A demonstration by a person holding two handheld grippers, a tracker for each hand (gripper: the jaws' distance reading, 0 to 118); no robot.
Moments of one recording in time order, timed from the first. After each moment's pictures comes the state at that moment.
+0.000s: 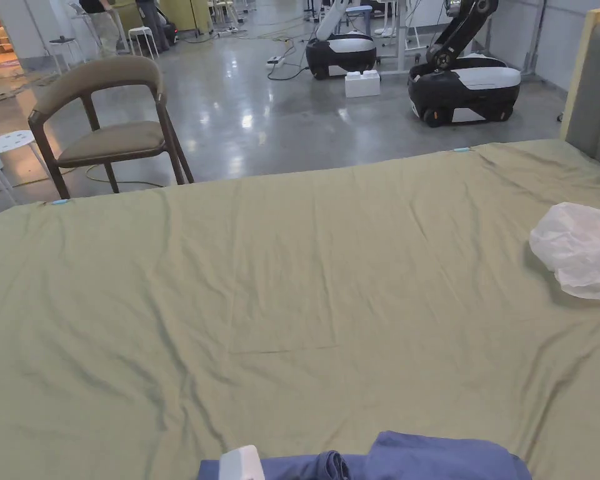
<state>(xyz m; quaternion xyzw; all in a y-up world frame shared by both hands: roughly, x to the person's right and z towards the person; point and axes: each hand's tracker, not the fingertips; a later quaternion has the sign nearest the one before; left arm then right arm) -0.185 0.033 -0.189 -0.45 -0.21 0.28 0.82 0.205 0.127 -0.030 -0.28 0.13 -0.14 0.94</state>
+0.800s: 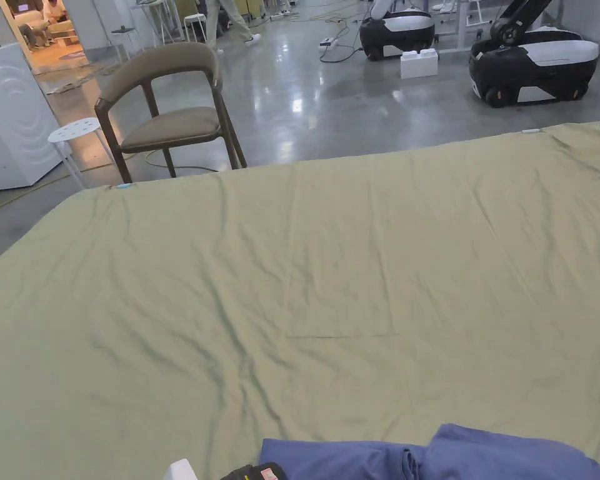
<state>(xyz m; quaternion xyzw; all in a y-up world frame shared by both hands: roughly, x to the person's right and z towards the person) -0.340 -0.008 -0.158 -0.38 -0.12 0.50 0.77 0.209 0.114 -0.032 -0.30 0.13 -0.14 0.93</state>
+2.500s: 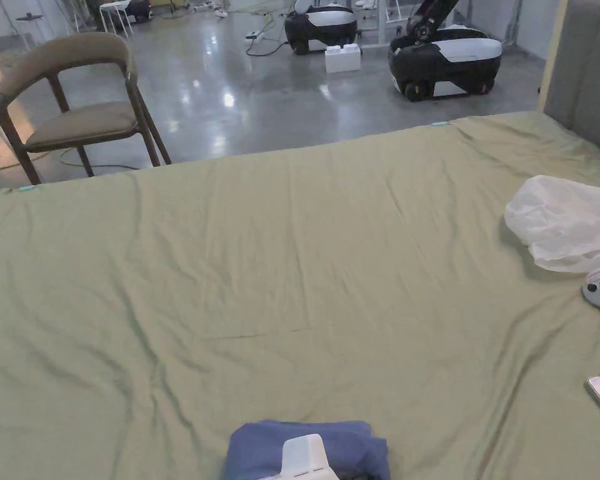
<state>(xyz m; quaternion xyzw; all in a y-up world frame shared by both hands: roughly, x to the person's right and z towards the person) -0.087 0.026 -0.199 -0.47 -0.22 0.23 0.82 0.216 0.094 -0.013 -0.34 0.11 -0.16 0.92</state>
